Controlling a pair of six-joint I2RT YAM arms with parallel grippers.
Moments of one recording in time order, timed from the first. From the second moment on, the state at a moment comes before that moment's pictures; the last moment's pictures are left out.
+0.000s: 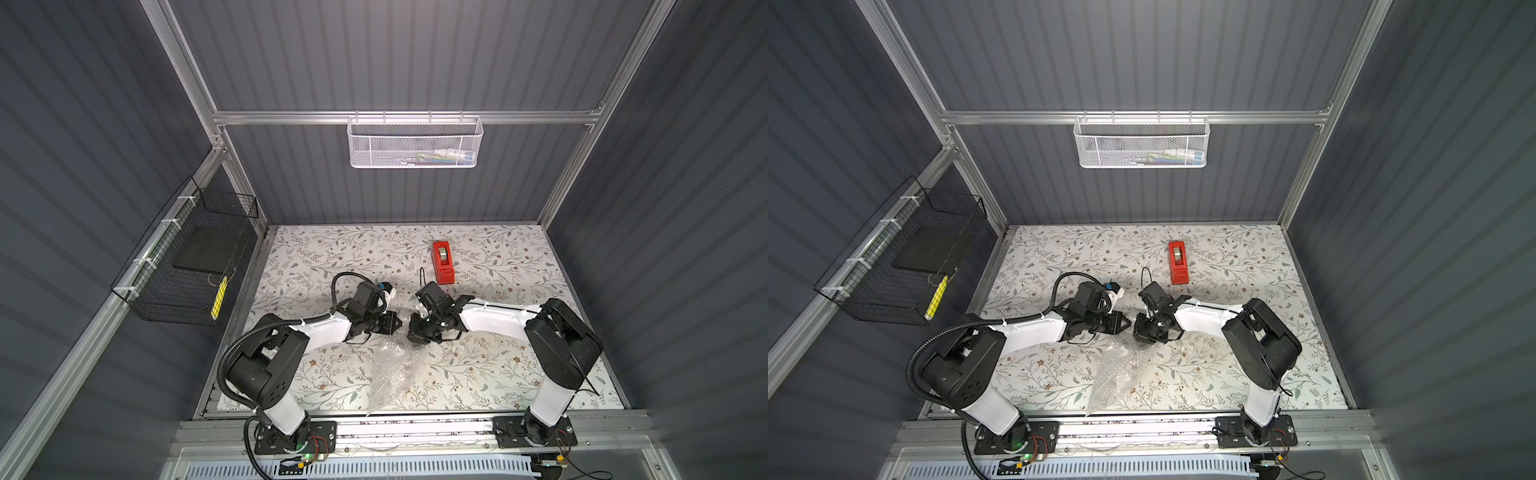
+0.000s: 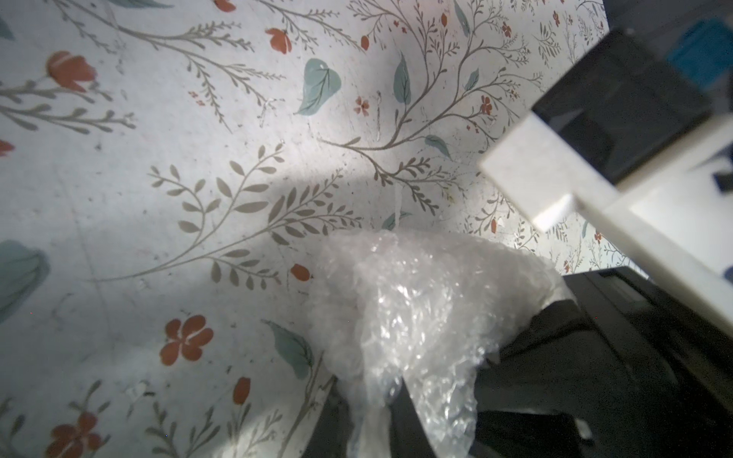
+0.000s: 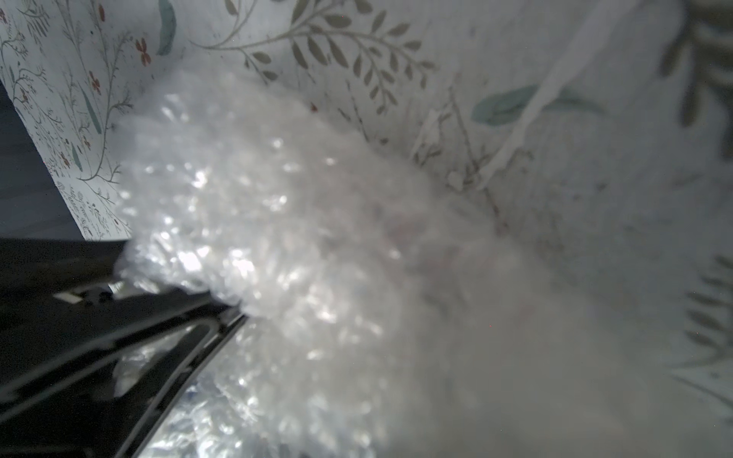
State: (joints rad) left arm -0.62 1.65 0.79 -0.02 0.41 -0.39; right arm 0.75 1.78 1.01 -0.35 -0.37 0.91
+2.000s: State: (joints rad) left arm -0.50 1.73 0.87 0.12 -0.11 -0.77; right arm 0.78 1.57 0.47 0.42 -0.45 1.41
